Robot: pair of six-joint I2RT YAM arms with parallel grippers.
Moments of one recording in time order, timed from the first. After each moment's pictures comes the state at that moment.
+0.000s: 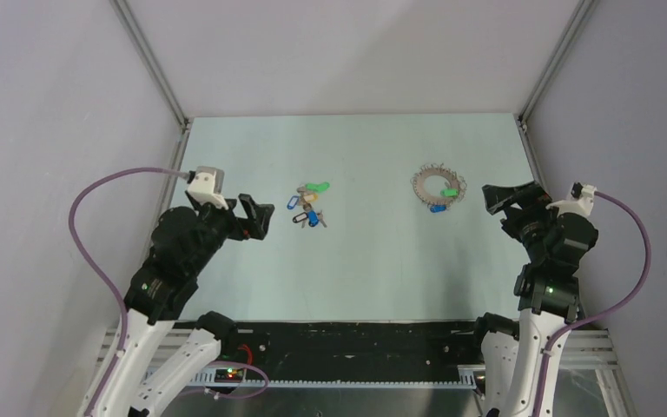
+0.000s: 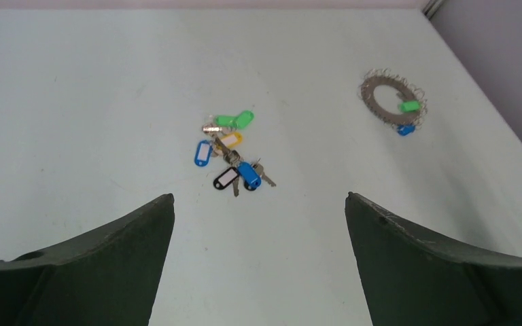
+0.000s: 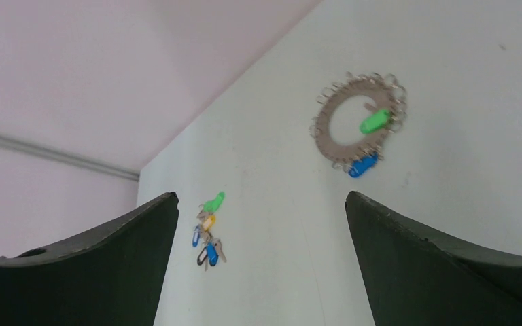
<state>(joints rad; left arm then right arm) -0.42 0.56 0.89 -0.51 -0.05 -0.25 -0.35 0.54 0.74 -0.35 -0.42 0.72</state>
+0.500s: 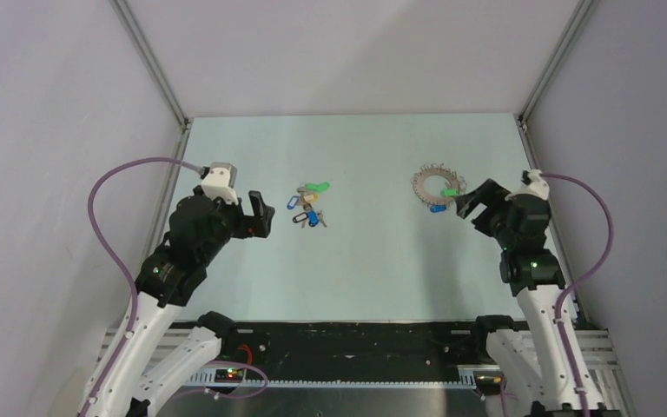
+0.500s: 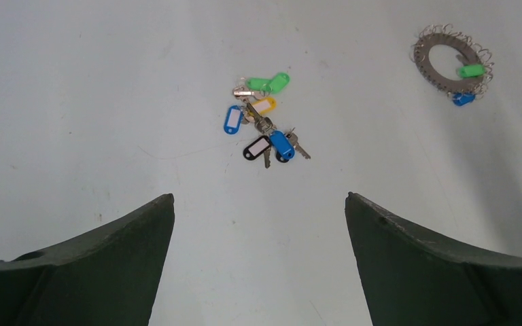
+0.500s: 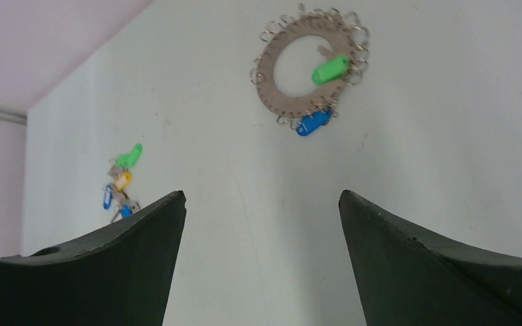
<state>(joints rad) -0.42 0.68 0.91 -0.59 -0.12 -0.22 -0.06 0.71 0.70 -0.40 -0.10 0.61</state>
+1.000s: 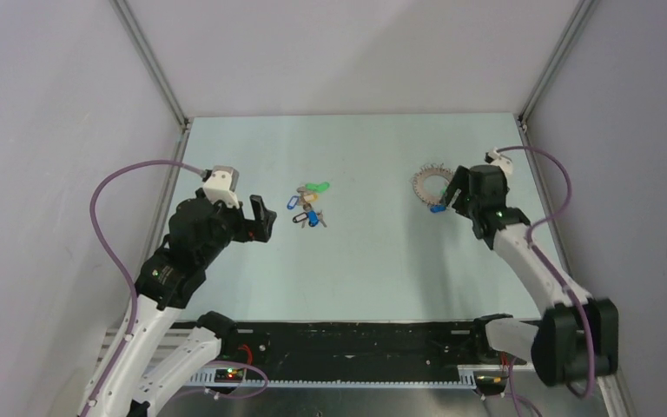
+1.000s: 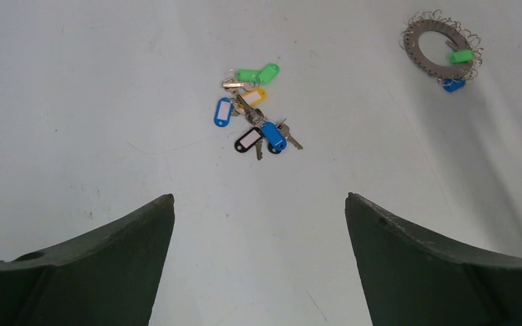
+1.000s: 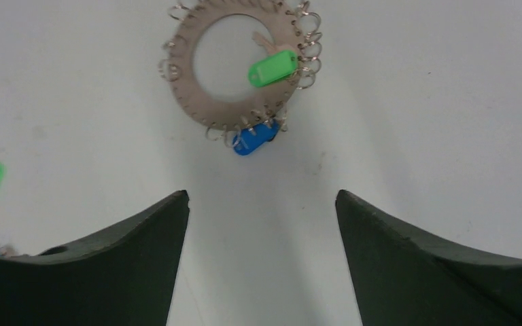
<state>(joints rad) -0.42 0.67 0.90 -0.61 -0.08 -0.21 0.17 1.10 0.77 -0.28 0.23 0.52</state>
